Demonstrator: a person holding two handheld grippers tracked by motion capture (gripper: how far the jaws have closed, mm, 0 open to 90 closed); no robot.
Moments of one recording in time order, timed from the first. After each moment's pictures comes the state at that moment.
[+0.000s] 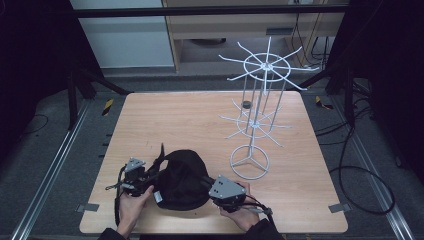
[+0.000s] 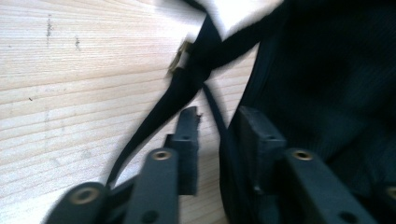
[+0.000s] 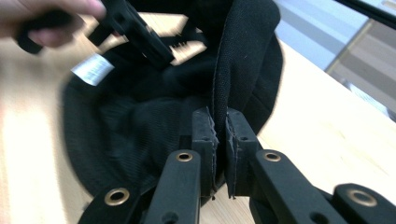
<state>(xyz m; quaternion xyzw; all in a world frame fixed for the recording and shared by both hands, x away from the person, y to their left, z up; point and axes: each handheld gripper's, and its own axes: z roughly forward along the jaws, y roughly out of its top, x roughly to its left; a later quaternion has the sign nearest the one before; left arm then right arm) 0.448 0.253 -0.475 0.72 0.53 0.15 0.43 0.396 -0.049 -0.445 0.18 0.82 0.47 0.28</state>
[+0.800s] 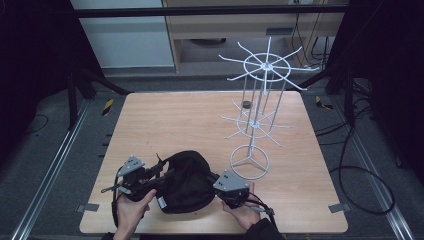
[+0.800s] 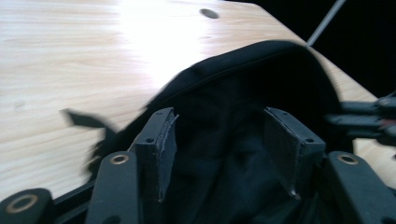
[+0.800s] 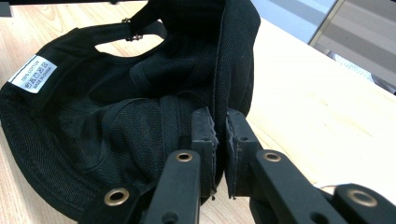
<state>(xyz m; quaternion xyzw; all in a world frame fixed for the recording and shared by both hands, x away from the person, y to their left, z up) 0.419 0.218 -0.419 0.72 0.46 0.14 0.50 0.405 -0.058 -0.450 0.25 0.81 0.45 0.27</state>
